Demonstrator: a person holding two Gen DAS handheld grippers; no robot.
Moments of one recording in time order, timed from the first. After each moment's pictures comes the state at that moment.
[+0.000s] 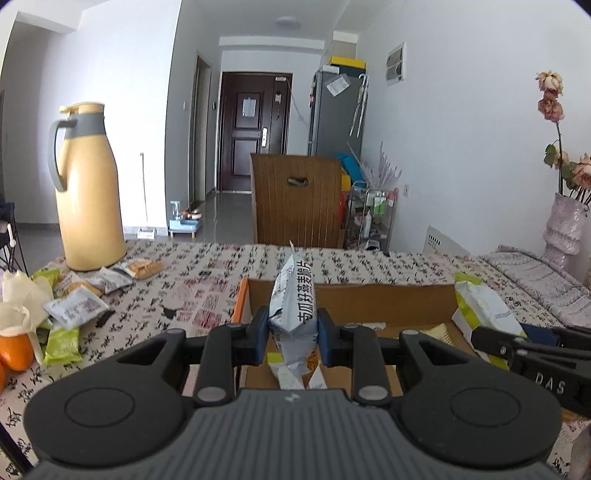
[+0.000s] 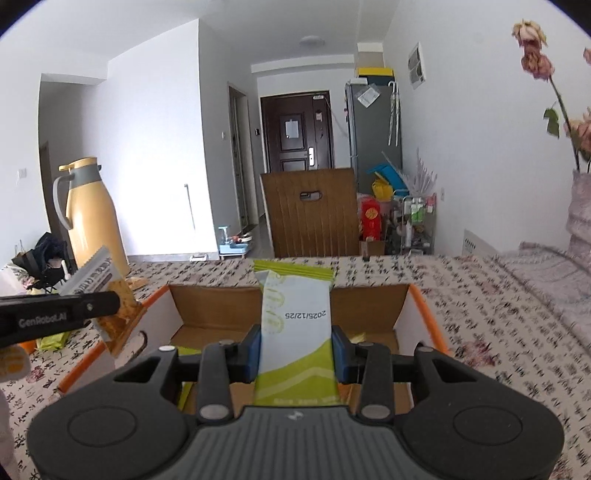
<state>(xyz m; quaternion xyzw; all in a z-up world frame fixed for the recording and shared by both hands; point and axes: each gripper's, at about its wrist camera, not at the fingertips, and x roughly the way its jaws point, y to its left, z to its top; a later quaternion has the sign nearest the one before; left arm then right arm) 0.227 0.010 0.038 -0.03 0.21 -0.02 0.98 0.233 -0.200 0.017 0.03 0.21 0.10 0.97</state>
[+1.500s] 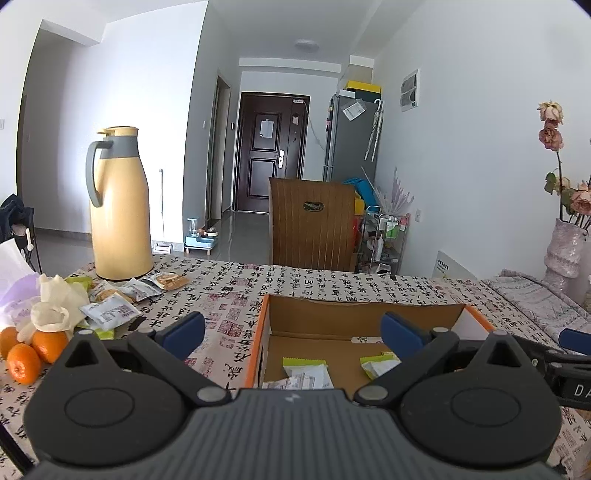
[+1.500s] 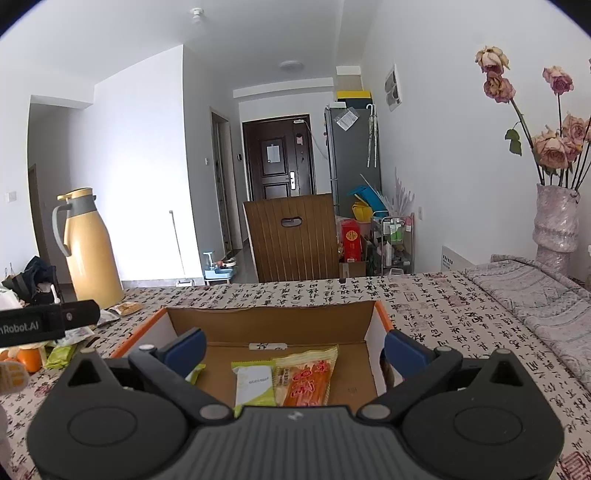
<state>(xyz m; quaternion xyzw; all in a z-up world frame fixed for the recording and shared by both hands) 0.170 0.016 0.063 -0.04 0.17 0.01 0.98 0.178 -0.218 0.043 0.05 0.17 0.06 0.98</state>
